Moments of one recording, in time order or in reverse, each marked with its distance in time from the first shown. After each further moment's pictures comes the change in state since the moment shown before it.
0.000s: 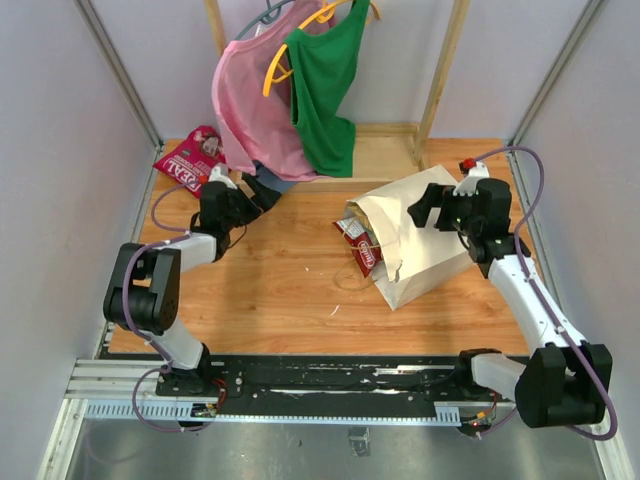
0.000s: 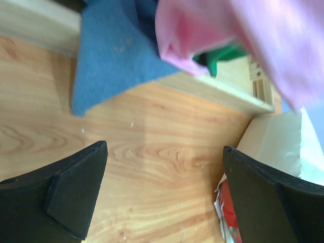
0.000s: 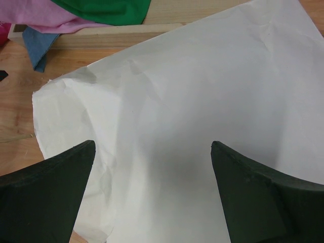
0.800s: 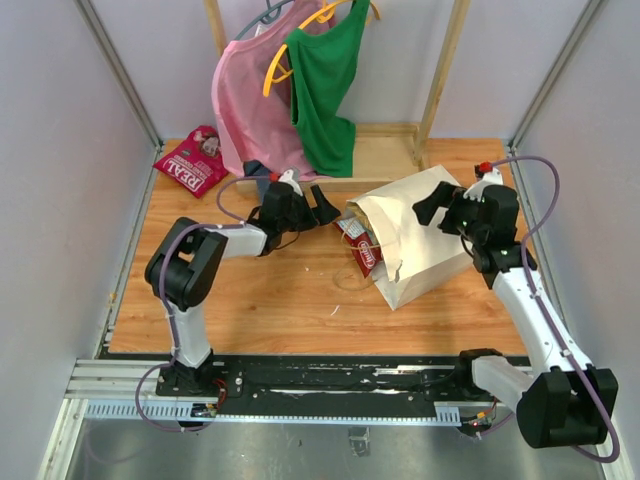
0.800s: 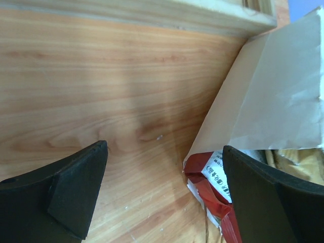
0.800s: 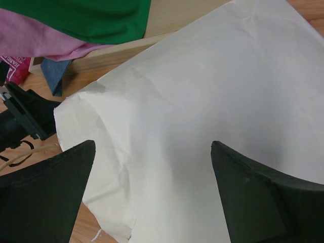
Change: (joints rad) left arm -0.349 0.241 0.199 -0.055 -0.041 0.062; right arm 0.000 -0.100 -0.022 -0.019 0.063 0.155
